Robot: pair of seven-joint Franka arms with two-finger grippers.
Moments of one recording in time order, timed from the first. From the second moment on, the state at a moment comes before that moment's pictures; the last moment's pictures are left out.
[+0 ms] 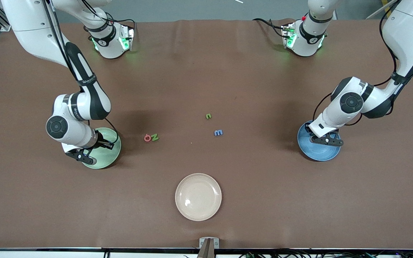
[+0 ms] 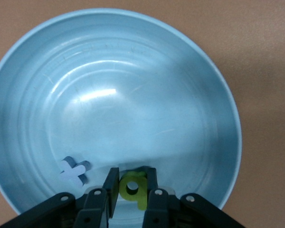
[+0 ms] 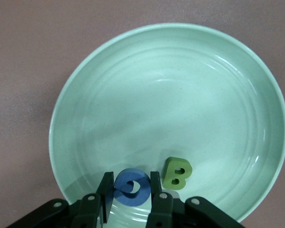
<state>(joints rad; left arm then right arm) 0.76 0.54 -0.81 -2.25 0.77 2.46 -0.44 0.15 0.48 -0.04 -2.02 0.05 2.39 0.44</state>
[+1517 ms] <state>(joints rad) 0.14 0.67 -0.88 -1.79 0.63 2.16 -1.10 0.41 0.49 -0.01 -1.92 0.06 2.36 0.96</state>
